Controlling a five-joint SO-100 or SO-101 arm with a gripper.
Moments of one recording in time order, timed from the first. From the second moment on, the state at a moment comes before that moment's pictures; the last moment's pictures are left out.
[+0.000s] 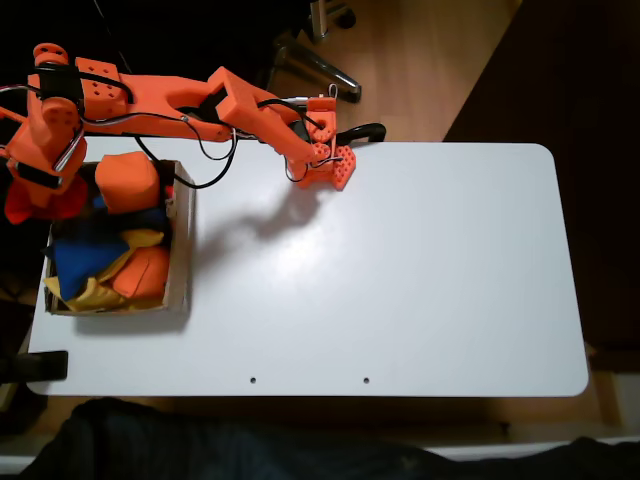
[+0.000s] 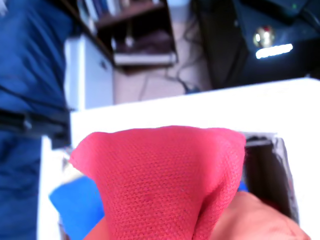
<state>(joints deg) 69.9 60.9 23.3 89.6 -63.6</state>
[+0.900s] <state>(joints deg) 73.4 58.6 28.9 92.6 -73.7</state>
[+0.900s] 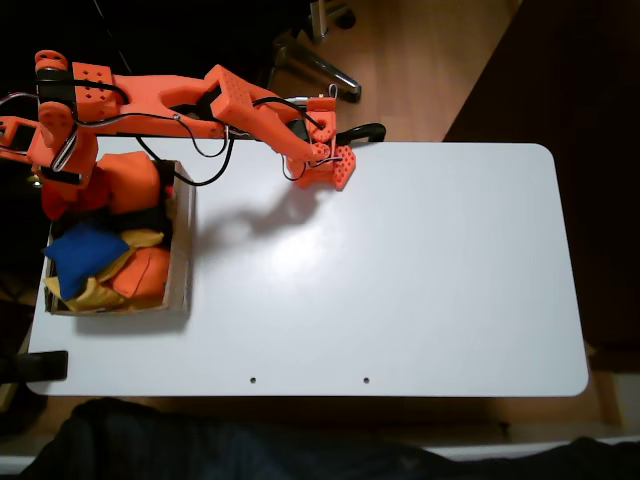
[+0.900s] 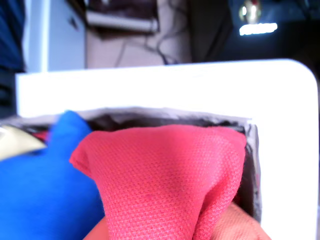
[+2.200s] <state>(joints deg) 74.6 55.8 39.2 84.2 -80.1</state>
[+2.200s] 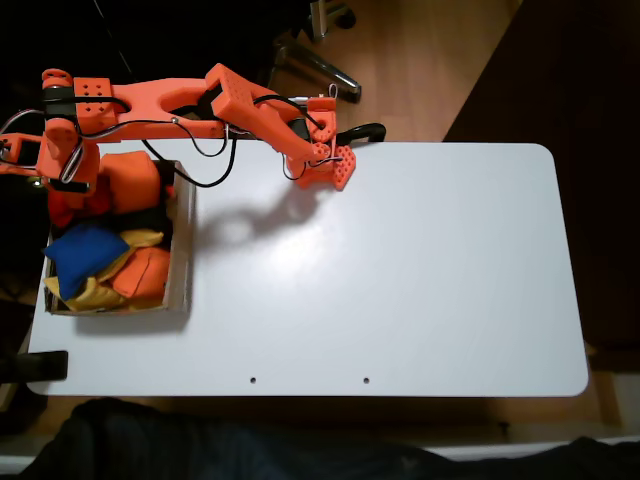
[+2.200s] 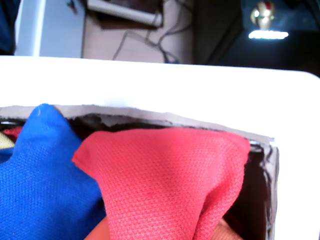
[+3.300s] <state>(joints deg) 75.1 72.2 62.8 75.9 -84.1</state>
